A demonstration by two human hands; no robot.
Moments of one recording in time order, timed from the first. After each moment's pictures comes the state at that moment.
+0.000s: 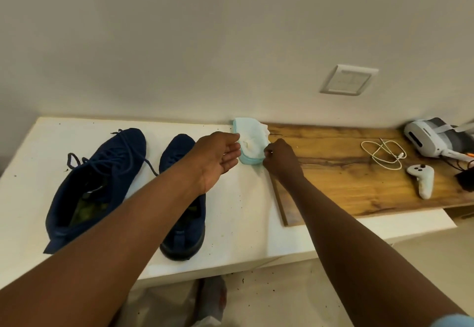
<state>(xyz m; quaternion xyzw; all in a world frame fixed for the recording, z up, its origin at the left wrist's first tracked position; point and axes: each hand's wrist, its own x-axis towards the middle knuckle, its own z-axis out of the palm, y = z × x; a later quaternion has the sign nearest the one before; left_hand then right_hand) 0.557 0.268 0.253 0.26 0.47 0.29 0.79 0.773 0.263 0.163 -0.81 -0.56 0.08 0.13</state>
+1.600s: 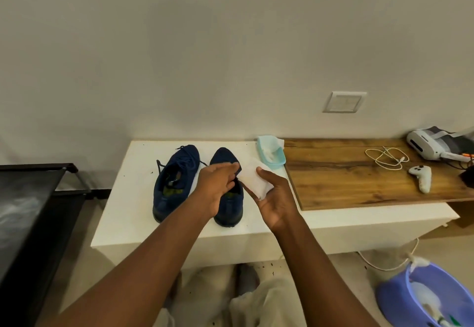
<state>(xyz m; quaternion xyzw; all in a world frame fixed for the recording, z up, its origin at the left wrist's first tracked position) 0.445 0.156 0.283 0.32 0.50 0.39 0.70 0.578 0.092 0.277 -0.42 -0.08 0.60 0.67</state>
